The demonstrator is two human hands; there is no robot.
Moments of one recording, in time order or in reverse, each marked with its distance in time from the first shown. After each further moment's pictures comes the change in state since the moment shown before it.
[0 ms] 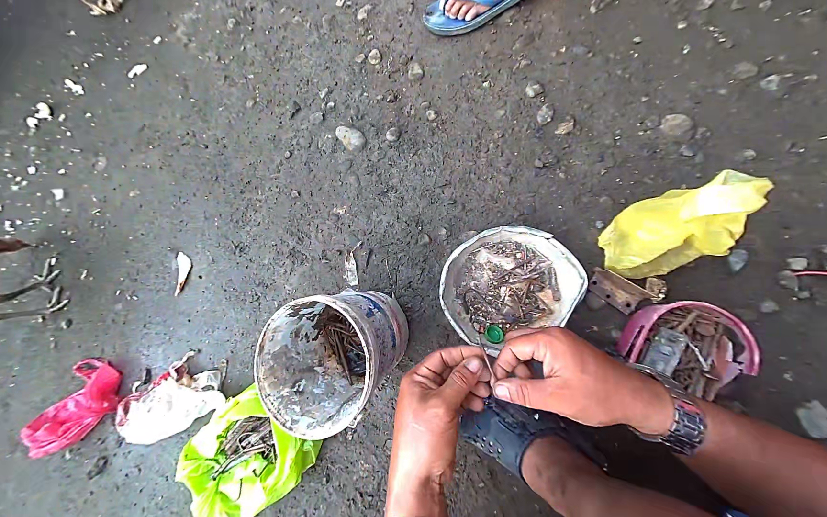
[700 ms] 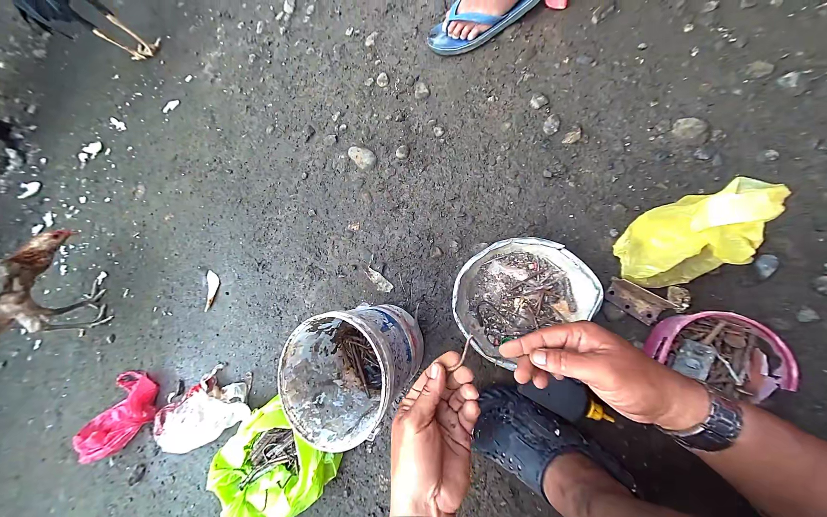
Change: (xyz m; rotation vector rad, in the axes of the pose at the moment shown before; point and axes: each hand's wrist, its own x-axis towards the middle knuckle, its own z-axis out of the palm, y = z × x) left_hand -0.009 0.005 -0.010 -0.639 0.077 -0.045; right_hand -0.002 0.010 -0.013 0.600 0.053 -0.018
